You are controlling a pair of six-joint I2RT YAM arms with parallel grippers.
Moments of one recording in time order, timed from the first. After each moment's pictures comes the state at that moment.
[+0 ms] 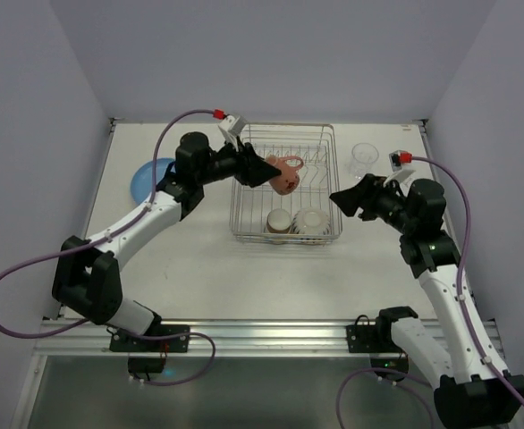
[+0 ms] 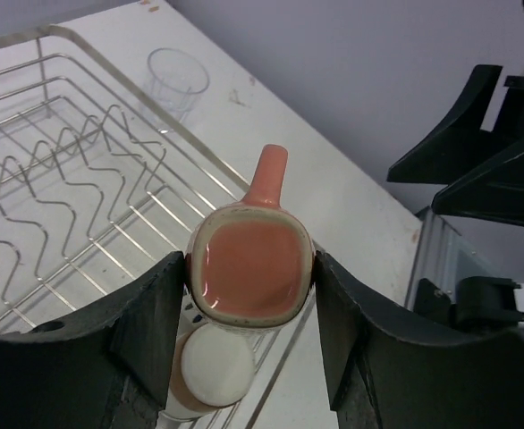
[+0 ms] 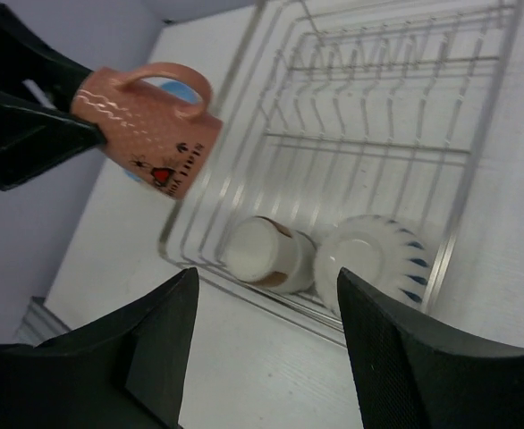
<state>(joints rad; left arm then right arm) -0.48 1.51 1.15 0.21 0.60 -0.38 0.13 0.85 0.86 -0.34 -0.42 0.46</state>
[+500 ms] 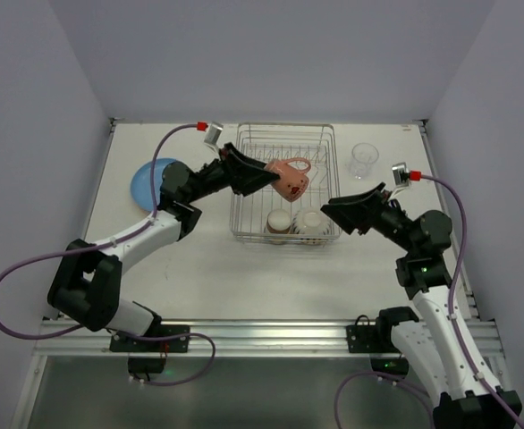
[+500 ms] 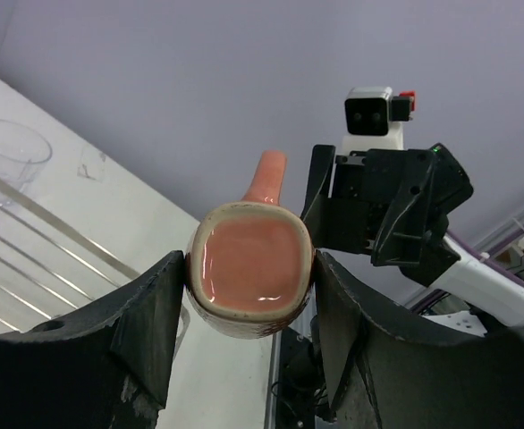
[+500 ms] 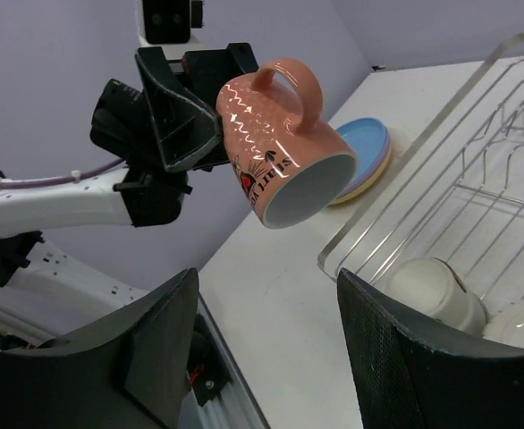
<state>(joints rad) -0.48 1.45 0.88 0.92 0.73 -0.92 0.13 0.68 0.59 0.26 -0.77 0.82</state>
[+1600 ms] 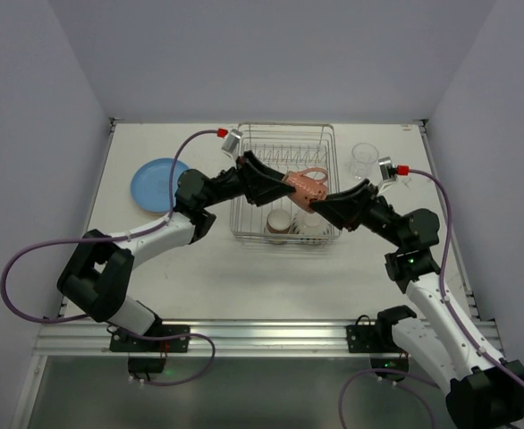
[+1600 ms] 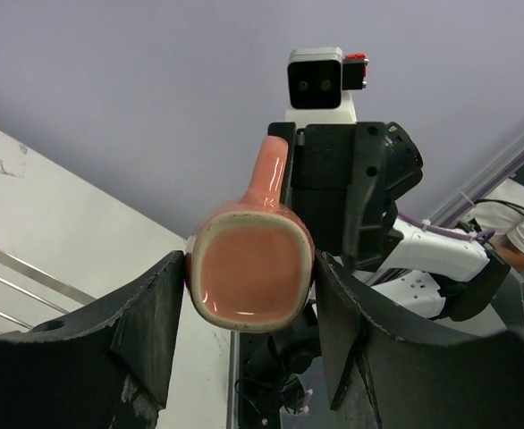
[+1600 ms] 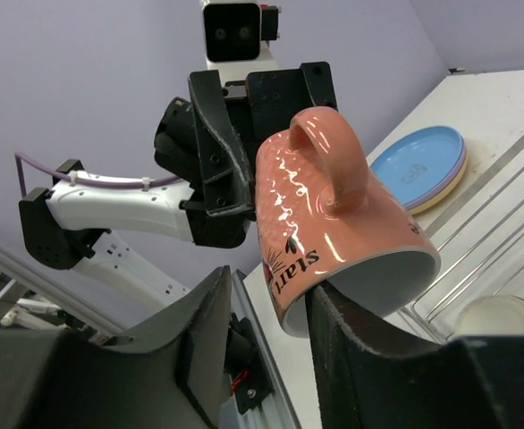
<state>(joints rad) -0.59 1.52 0.87 1.09 0.73 -1.01 0.26 0.79 0.55 0.57 -0.75 0.97</state>
